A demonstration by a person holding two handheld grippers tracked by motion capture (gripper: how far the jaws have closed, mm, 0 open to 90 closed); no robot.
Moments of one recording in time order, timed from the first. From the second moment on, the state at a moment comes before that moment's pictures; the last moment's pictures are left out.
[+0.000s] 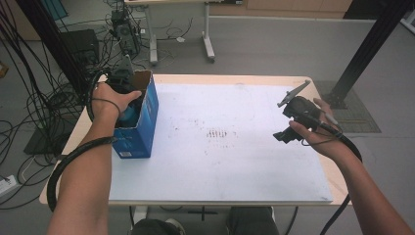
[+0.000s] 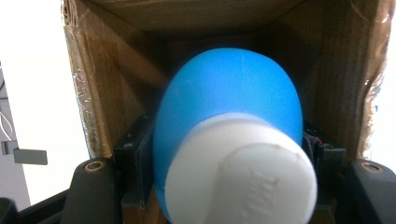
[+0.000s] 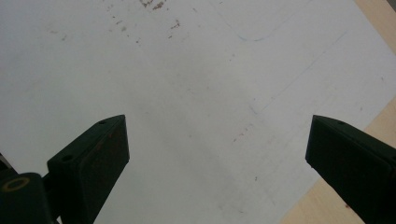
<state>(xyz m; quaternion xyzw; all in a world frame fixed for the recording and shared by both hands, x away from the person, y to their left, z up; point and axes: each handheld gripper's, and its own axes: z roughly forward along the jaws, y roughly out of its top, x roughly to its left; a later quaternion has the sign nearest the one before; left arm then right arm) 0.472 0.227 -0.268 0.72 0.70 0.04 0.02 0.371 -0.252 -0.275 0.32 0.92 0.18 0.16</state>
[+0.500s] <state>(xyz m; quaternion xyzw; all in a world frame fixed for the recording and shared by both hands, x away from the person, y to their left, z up) 0.473 0.227 -0.267 0.72 0.69 0.04 0.02 0.371 -0.253 -0.275 0.32 0.92 0.18 0.16</state>
